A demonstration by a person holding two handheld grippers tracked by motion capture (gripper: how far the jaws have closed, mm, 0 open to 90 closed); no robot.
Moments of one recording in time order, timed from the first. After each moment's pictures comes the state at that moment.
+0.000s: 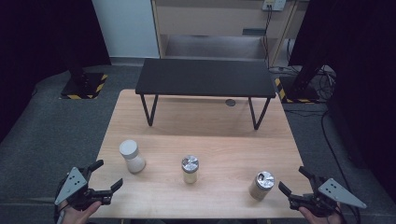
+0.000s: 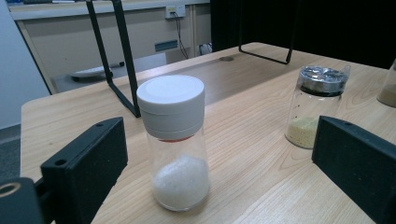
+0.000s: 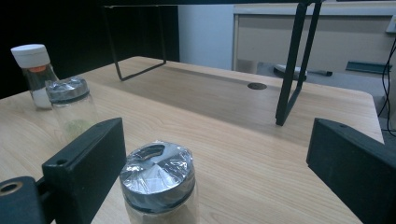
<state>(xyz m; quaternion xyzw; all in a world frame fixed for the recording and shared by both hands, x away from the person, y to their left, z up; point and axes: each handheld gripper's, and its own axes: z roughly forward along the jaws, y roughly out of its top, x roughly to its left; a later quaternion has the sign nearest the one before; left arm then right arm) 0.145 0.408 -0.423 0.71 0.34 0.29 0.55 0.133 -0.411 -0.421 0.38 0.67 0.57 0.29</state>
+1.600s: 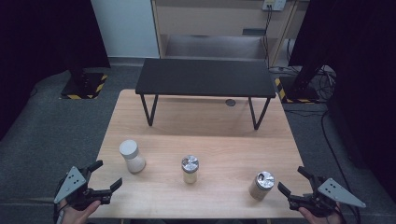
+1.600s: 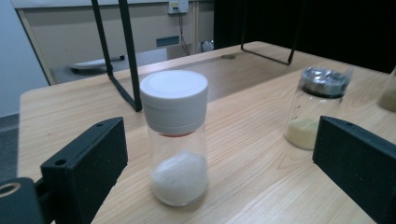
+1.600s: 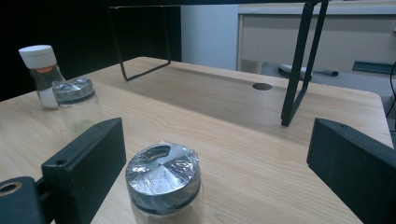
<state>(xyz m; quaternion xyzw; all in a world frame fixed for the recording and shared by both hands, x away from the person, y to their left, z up) 0.145 0.409 -0.421 0.70 0.36 0.27 0.56 0.134 -0.411 -0.421 0.37 0.68 0.57 0.28</state>
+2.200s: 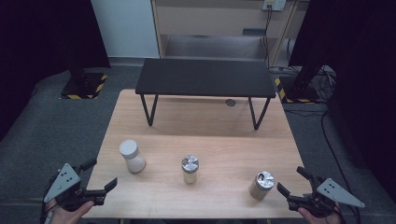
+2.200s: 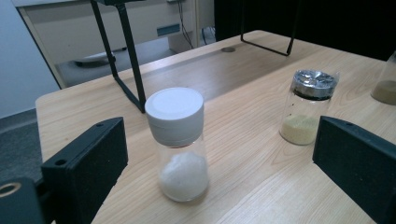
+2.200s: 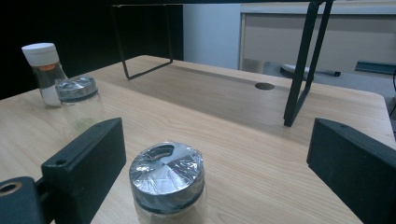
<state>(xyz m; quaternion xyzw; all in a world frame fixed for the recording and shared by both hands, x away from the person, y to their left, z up) 0.137 0.407 -0.363 0.73 0.35 0.28 0.51 0.135 -0.410 -0.420 0.37 0.68 0.57 0.28</state>
